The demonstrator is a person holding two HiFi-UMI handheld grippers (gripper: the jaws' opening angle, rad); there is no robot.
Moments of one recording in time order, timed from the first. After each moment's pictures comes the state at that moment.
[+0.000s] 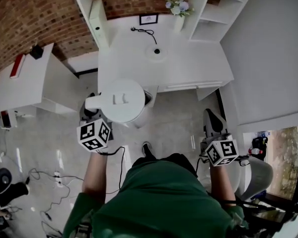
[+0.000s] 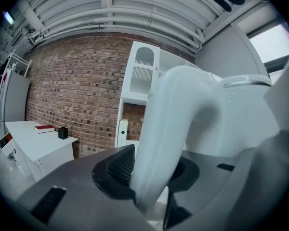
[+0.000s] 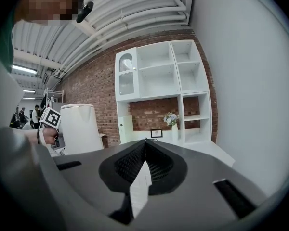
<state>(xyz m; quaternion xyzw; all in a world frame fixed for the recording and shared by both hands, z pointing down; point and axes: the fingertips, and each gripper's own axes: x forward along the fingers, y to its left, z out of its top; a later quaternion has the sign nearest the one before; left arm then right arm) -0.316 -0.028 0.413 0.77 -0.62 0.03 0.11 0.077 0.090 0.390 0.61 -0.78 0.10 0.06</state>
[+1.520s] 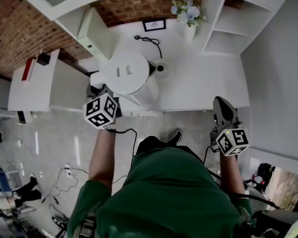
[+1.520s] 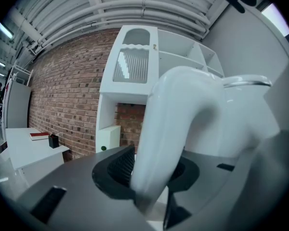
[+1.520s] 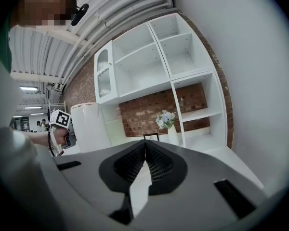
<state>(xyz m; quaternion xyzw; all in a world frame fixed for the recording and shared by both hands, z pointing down) -0.180 -0.303 0.403 0.73 -0.68 0.03 0.09 0.231 -0.187 0.425 0.56 -0.82 0.15 0.03</state>
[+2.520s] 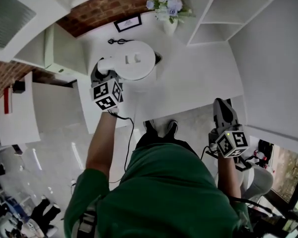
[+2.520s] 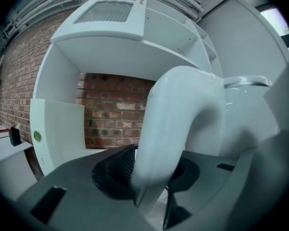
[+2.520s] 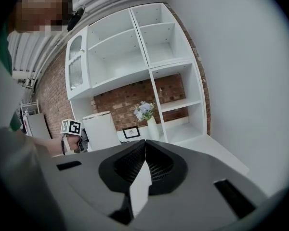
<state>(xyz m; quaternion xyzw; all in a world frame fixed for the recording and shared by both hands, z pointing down) -0.104 -0.501 0.509 0.80 -0.59 0.08 0.10 0.250 -0.243 0.461 0.65 -0.72 0.22 0.06</state>
